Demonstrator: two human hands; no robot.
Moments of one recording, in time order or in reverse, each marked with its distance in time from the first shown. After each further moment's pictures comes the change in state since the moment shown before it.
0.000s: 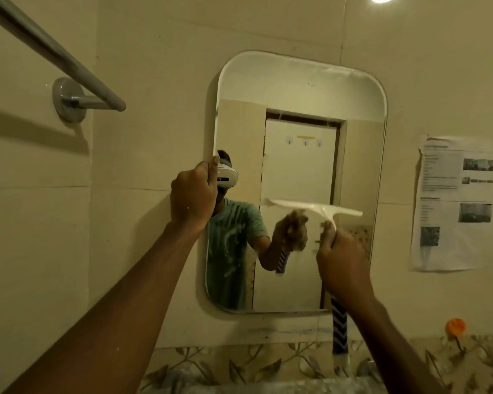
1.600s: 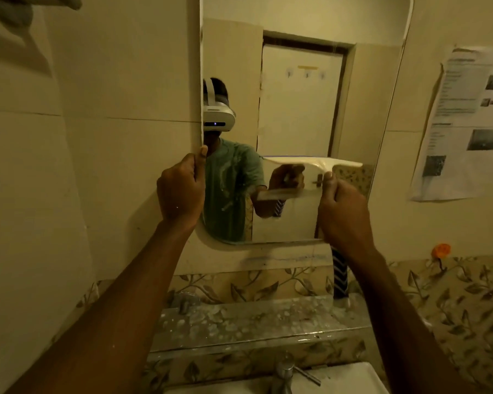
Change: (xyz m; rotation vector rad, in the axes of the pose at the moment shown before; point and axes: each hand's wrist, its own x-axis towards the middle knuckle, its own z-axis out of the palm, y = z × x) left_hand -0.102 -0.022 -0.004 -0.016 -0.065 -0.109; right_hand -0.031 0.013 0.002 0.046 -0.024 0.060
